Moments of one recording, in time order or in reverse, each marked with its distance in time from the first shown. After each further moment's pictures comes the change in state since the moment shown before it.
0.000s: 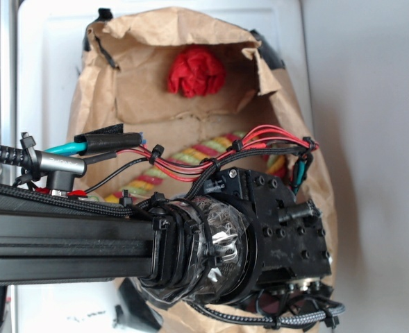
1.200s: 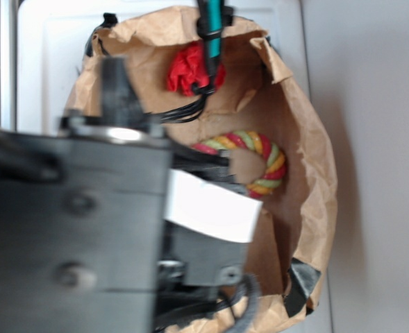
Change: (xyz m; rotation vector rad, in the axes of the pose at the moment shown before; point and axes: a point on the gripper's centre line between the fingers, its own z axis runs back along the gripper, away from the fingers) arm -0.066 -0.015 0.162 0.195 -0.143 0.244
